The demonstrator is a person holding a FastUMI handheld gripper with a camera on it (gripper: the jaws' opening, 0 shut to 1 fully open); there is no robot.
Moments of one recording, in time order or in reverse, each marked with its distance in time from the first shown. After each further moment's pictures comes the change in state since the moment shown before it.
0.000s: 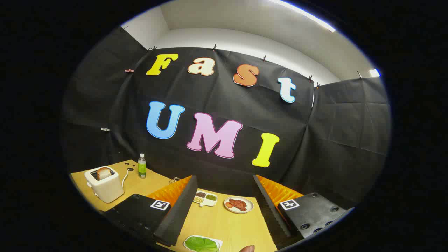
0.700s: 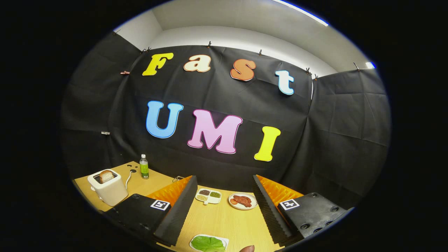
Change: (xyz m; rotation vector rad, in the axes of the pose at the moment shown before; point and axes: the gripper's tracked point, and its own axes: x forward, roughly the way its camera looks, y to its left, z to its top) arm 0.005 -0.002 -0.009 0.049 0.030 0.003
